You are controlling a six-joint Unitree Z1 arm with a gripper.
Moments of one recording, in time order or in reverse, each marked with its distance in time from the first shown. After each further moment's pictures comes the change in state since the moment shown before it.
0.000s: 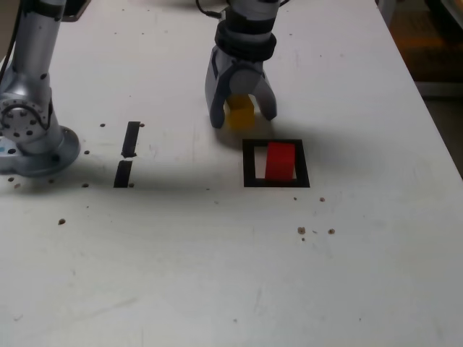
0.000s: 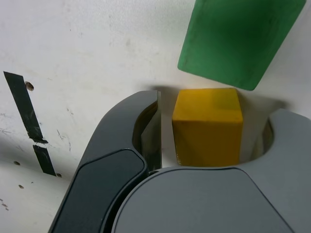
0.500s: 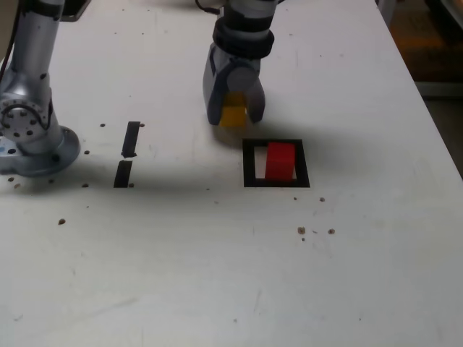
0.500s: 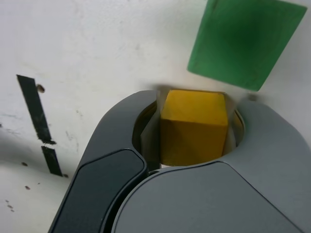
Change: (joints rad) arm -0.004 -0.025 0.001 0.023 0.016 0.005
